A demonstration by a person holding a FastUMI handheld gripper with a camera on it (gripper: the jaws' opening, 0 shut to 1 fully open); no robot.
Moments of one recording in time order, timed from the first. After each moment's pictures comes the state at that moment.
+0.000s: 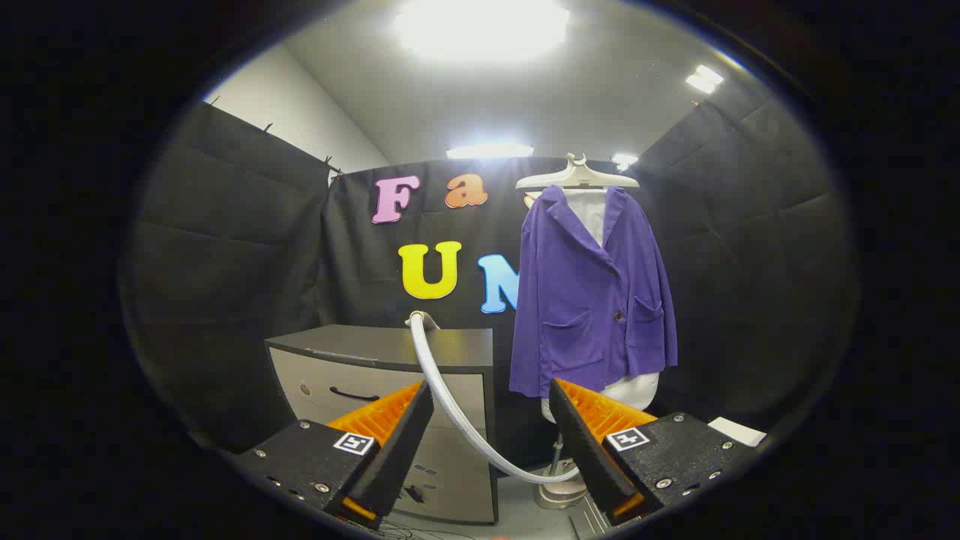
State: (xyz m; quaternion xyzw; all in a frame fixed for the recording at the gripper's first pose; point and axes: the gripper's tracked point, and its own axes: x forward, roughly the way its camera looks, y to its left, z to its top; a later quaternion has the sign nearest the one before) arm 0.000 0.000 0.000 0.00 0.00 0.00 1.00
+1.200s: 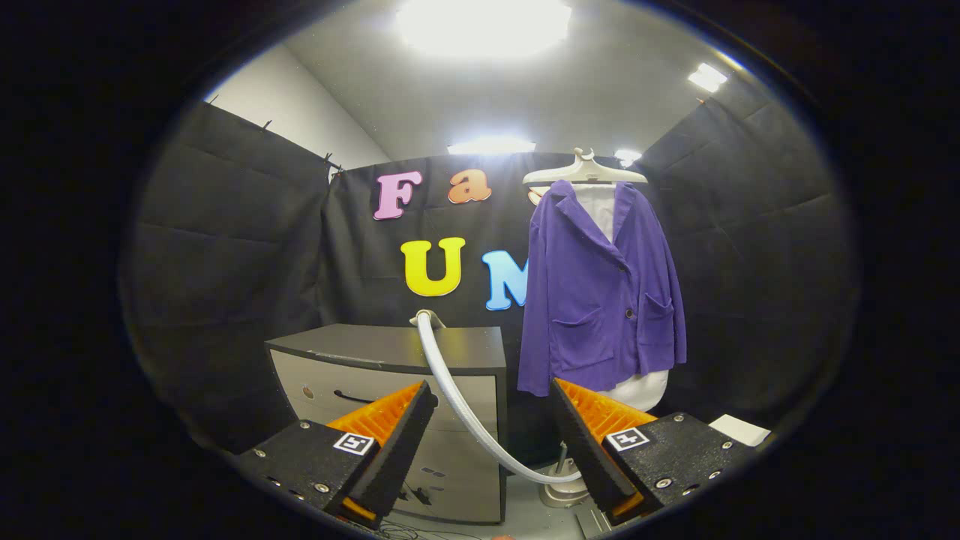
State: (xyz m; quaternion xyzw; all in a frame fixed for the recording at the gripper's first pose) arm 0.019 0.028 0.011 0.00 0.01 0.01 1.00
